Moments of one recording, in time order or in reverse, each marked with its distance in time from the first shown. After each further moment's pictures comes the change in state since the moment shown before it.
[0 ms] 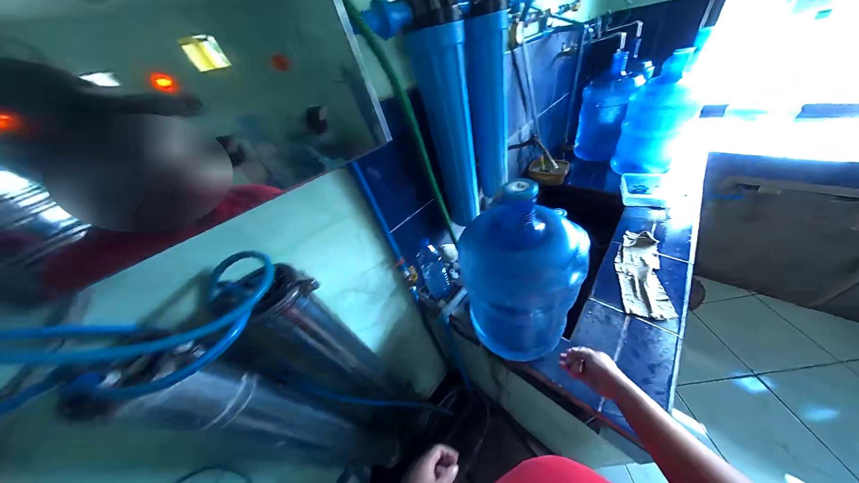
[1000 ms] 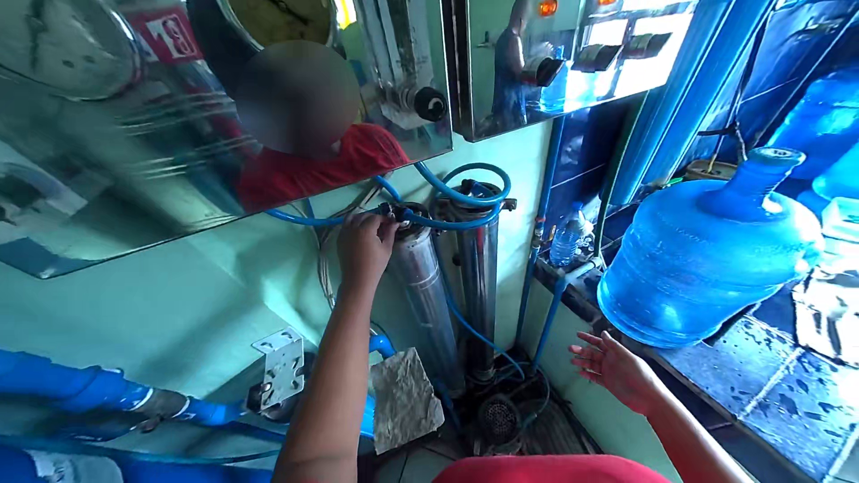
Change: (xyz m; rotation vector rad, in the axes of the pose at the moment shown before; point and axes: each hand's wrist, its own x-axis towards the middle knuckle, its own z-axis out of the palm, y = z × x) left_hand -0.161 0.064 -0.363 0.732 1.262 0.267; right_hand -0.197 0.066 0.216 -0.167 -0.503 -0.019
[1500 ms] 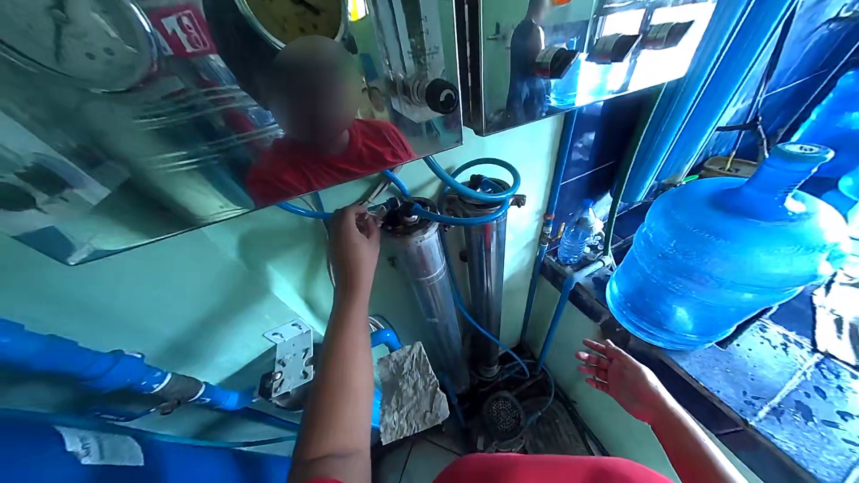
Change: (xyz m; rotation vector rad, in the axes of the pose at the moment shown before) left_hand -0.007 -0.010 -0.020 -0.055 0.097 -0.234; right_hand 0.000 0.014 0.005 0.039 0.064 0.047
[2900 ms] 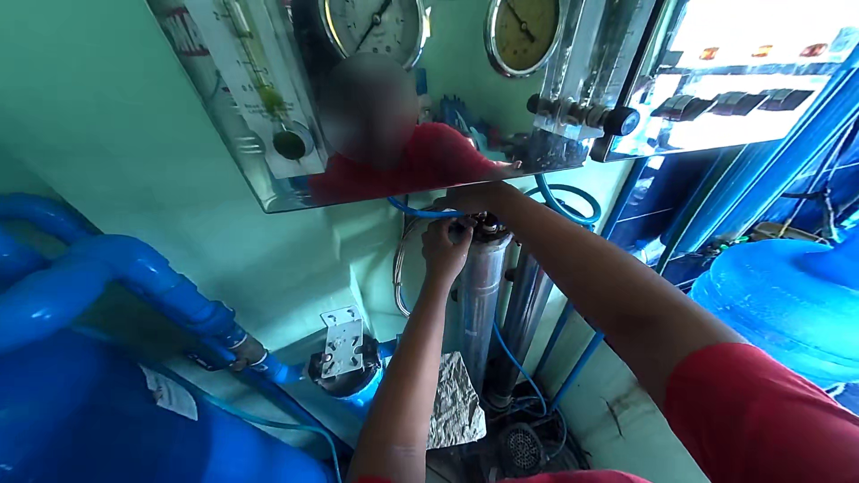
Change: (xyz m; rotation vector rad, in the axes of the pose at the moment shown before) left_hand -0.005 -0.022 0.040 -0.420 -0.136 -0.213; right_hand 0.002 -0.217 0.457 -1.791 -0.417 -0.994
